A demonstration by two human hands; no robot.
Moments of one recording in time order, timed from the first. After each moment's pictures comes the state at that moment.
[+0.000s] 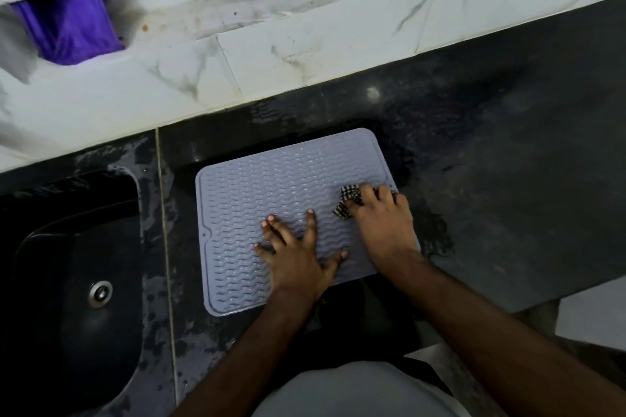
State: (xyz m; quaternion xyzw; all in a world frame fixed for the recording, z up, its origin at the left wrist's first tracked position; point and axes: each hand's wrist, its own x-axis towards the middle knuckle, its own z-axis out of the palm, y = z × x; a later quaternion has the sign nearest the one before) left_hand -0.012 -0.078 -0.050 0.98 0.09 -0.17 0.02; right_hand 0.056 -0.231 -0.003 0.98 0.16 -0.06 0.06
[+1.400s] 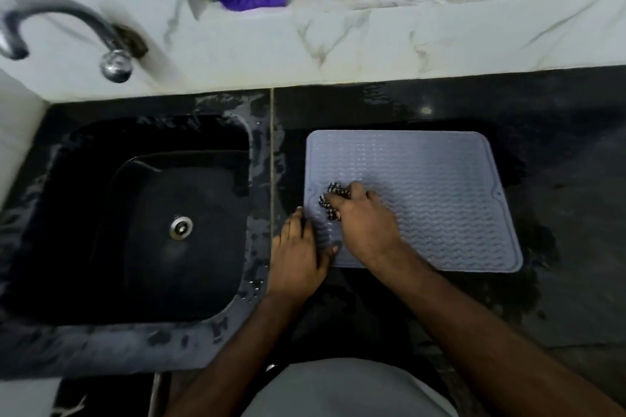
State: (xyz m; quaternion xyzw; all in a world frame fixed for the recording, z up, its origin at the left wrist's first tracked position) left_hand -0.112 0.096 -0.040 0.98 0.12 -0.07 0.16; right_hand -0.016 -0.024 0.029 0.95 0.25 -0.16 -0.08
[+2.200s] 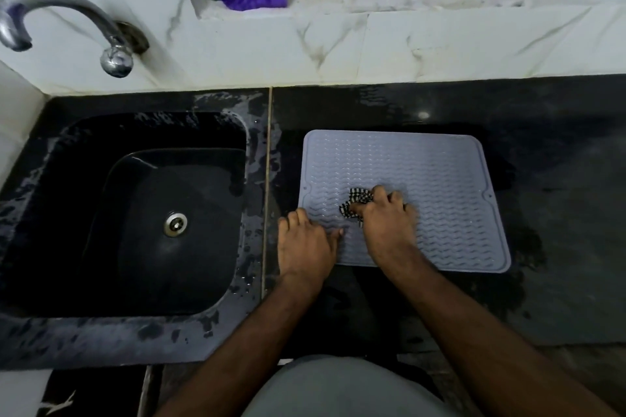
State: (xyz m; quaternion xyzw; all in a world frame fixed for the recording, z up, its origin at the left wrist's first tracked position) left_hand -0.081 0.055 -0.012 0.98 0.15 -0.15 -0.04; right_hand -0.008 -0.067 0.012 0.97 0.18 -0.12 0.05
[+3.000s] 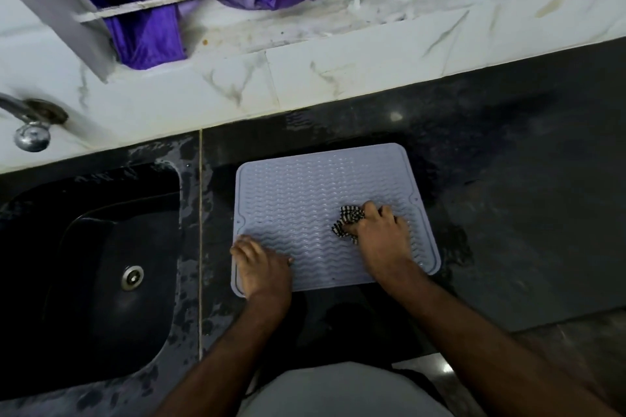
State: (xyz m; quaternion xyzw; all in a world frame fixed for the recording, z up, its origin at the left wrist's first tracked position) left_hand -0.045 -0.011 -0.008 0.93 0.19 -0.26 -0.20; right_hand 0.030 -0.192 0.001 0.98 0.16 -0.13 0.01
